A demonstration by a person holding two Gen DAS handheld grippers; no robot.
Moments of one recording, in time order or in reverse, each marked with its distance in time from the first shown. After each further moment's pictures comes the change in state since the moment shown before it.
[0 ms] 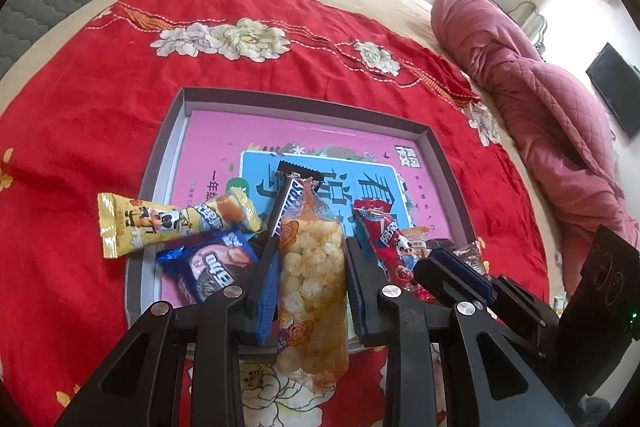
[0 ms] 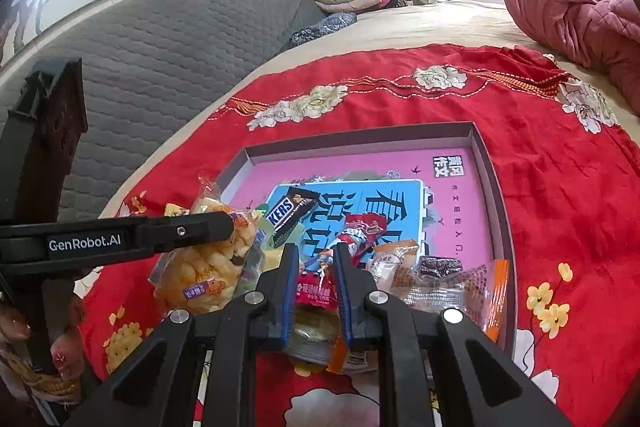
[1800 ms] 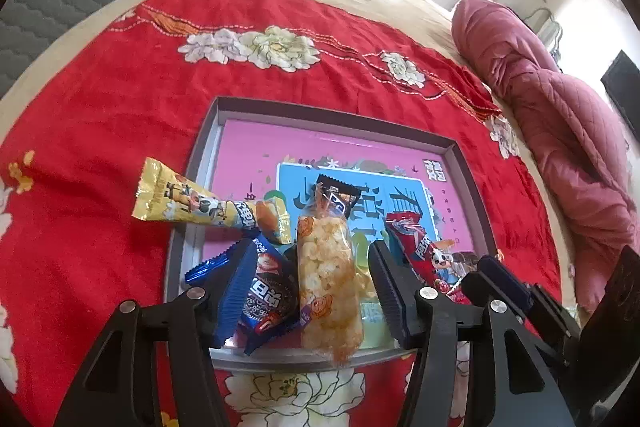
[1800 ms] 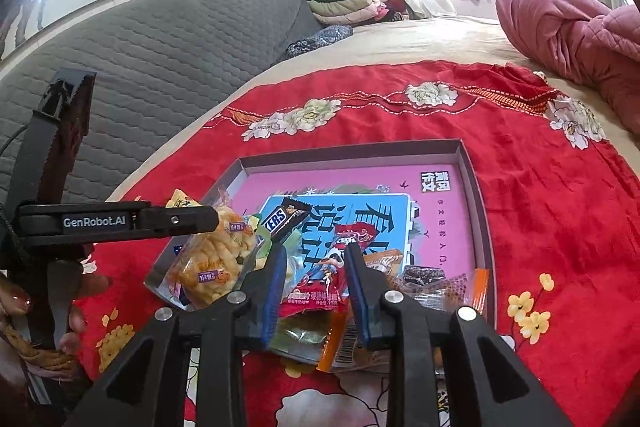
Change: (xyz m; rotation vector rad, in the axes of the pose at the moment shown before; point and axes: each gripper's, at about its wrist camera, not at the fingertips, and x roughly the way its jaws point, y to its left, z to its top) left arm -0.008 0.017 0.010 -0.016 -0.018 0.064; right arm -0.013 0.002 0.001 -0.024 -0.049 -0.038
